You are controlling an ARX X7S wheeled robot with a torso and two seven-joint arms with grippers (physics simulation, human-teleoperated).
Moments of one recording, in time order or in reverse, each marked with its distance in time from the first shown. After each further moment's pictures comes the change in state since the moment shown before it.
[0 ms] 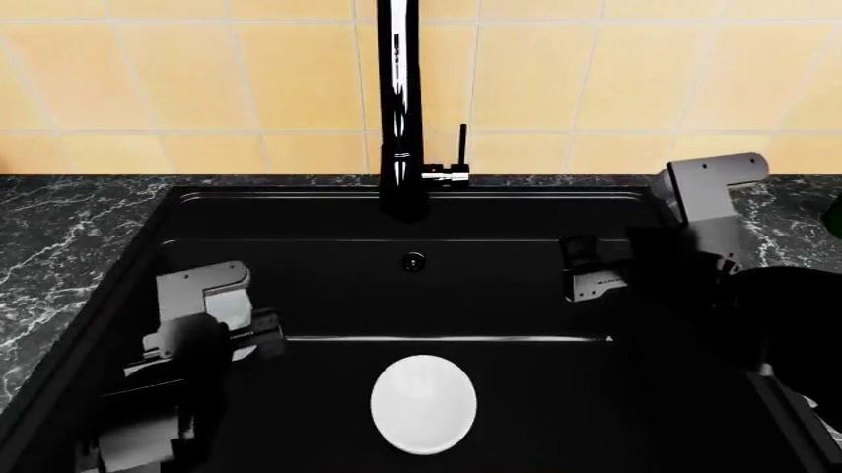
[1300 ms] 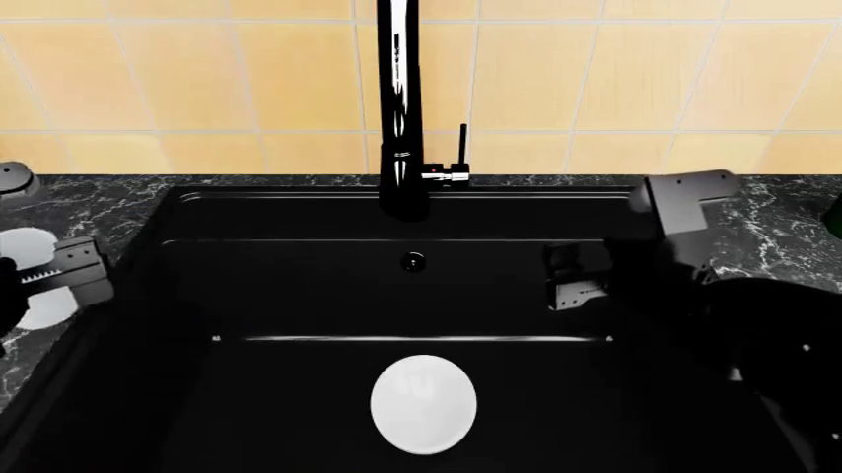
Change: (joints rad) left arm -0.215 -0.534 -0.129 0.303 -1.136 -0.602 -0.905; right arm -0.028 -0.030 -0.052 0.060 -0.029 -0.086 -0.044
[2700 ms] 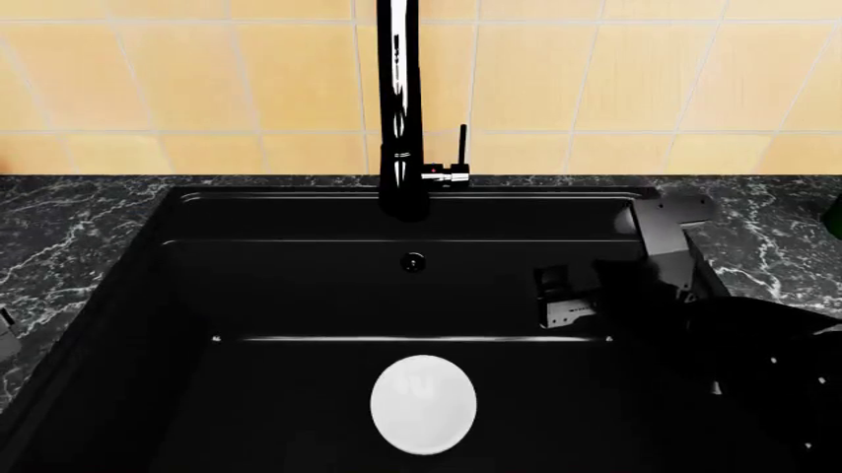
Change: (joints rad) left arm 0.212 -0.159 -0.063 -0.206 0.064 0.270 0.045; right arm -0.044 -0.013 -0.043 0.058 -0.024 -0.064 -0.031
